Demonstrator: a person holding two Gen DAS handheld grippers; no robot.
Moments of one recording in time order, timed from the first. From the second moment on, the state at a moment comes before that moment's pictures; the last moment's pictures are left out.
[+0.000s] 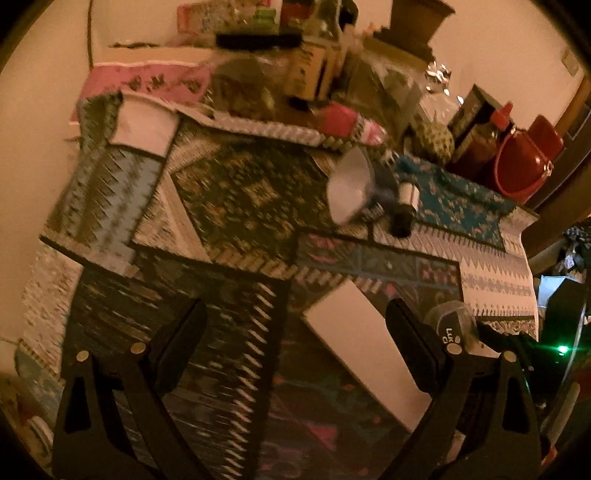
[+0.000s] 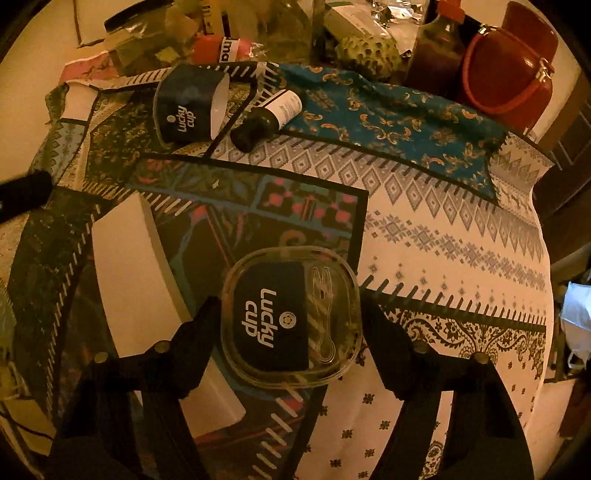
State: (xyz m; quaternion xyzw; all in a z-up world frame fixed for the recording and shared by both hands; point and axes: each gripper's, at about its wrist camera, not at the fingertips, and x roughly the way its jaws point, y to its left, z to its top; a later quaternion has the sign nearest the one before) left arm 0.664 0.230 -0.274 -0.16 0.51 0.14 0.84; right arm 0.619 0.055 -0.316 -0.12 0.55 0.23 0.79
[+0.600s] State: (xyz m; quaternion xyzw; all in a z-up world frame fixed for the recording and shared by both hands) left arm 0.679 0.147 -0.328 -0.18 0.54 0.22 0.79; right arm 0.610 -0.057 -0.246 -0.01 0.51 0.16 0.85
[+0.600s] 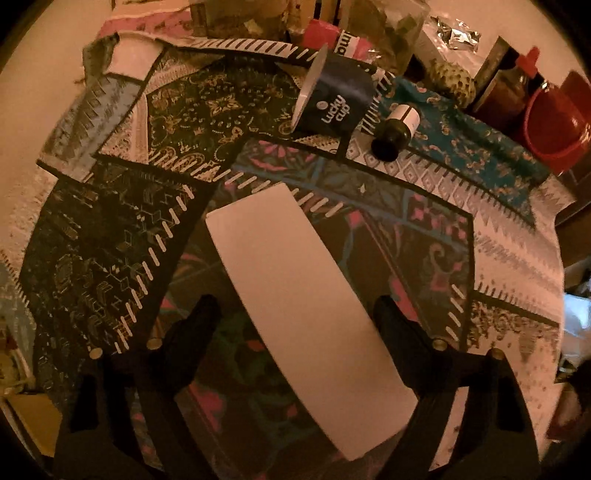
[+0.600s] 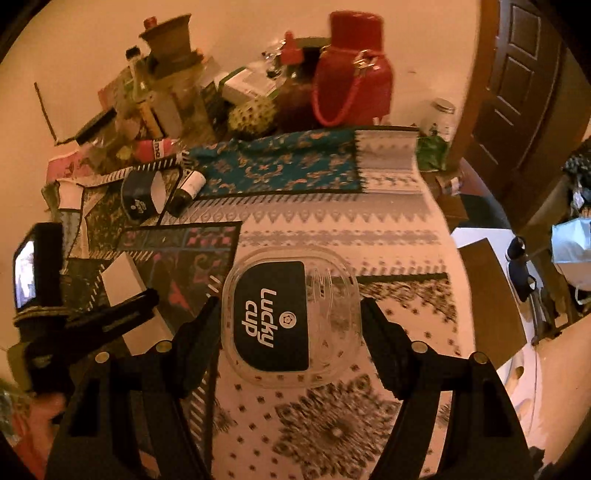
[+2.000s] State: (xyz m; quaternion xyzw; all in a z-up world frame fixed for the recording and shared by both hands) left arm 0.452 0.120 -0.054 -0.09 0.28 0.05 0.95; right arm 0.454 -0.088 -0.086 0.02 0.34 0.23 0.91
